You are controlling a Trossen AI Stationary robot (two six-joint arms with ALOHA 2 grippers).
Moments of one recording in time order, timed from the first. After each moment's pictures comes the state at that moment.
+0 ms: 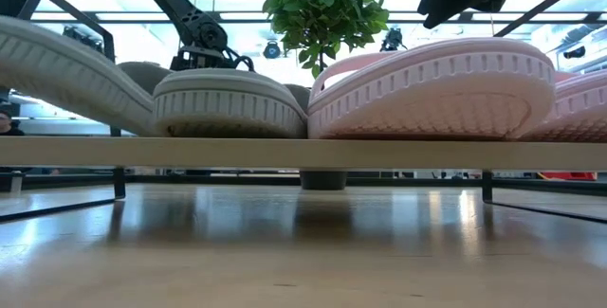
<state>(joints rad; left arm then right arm) 0.51 1.85 1.09 -0.94 0.81 0.20 0.31 1.31 1.18 -0.86 0.42 0.81</state>
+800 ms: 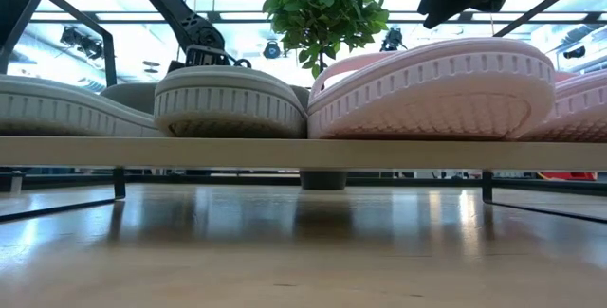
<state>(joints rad) 0.57 1.84 1.09 -0.93 0.90 0.19 0.31 1.31 1.18 -0.86 0.42 0.81</state>
